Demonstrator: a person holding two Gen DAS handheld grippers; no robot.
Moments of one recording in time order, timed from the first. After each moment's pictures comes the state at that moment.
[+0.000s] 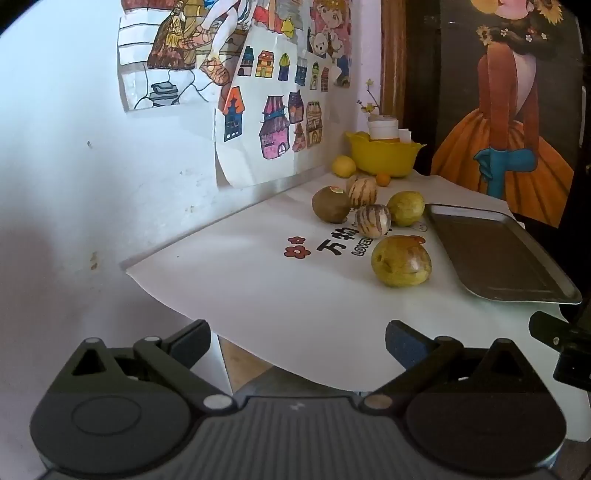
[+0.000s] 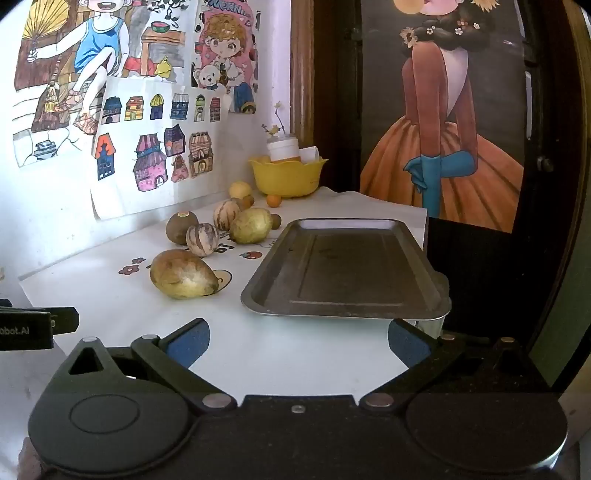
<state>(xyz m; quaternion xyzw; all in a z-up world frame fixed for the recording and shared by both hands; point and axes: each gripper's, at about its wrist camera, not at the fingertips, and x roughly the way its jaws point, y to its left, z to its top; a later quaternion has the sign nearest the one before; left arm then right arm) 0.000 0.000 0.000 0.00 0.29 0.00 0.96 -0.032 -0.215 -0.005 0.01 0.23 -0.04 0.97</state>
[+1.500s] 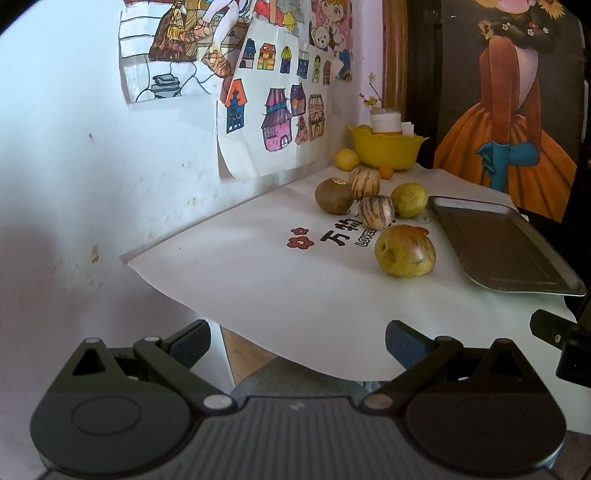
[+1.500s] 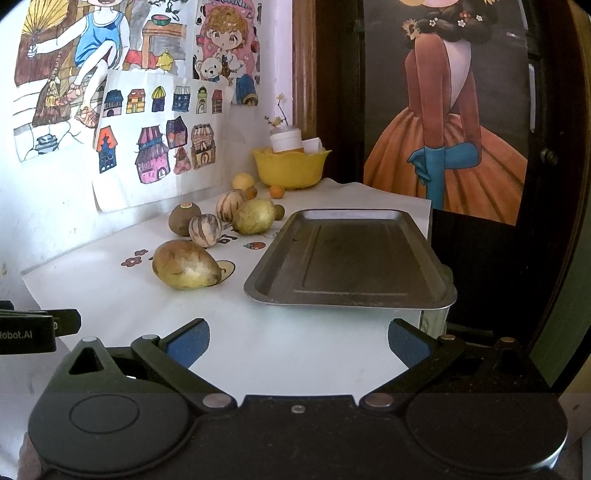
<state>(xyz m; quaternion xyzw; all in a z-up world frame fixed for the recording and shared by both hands) 0.000 0.002 -0.004 0.00 0.29 0.00 0.96 -0.030 -0.214 -0.009 0.01 0.24 -0.04 0.97</state>
